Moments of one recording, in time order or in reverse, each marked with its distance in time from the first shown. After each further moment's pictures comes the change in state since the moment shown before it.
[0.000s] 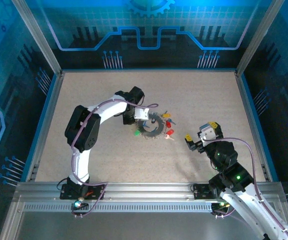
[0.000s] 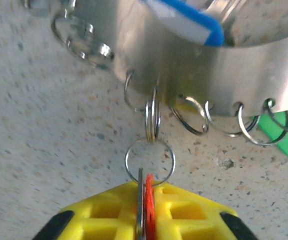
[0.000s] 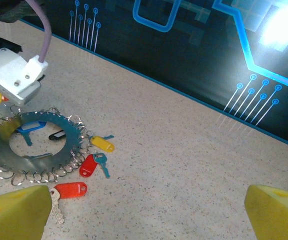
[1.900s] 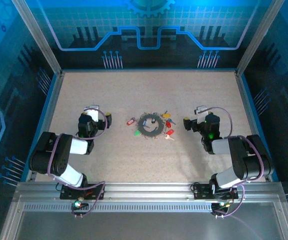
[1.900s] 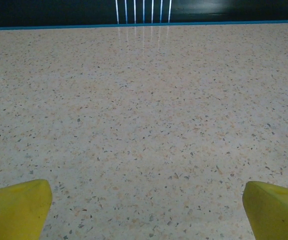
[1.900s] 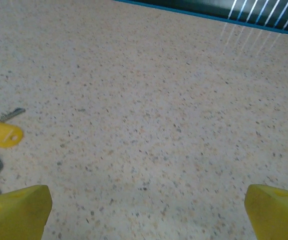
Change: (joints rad) left arm 0.411 -0.475 -1.165 1.732 0.047 -0.929; right arm -0.423 1.265 0.013 1.043 -0.267 0.106
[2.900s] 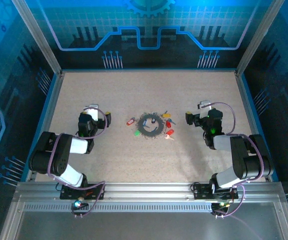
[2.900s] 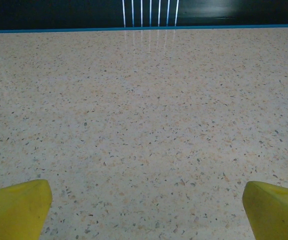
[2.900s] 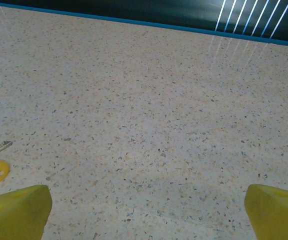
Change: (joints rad) left arm 0.000 0.000 0.013 -0.008 -0.020 -0.001; right arm -0.043 0.000 0.068 -0.047 -0.026 0.033
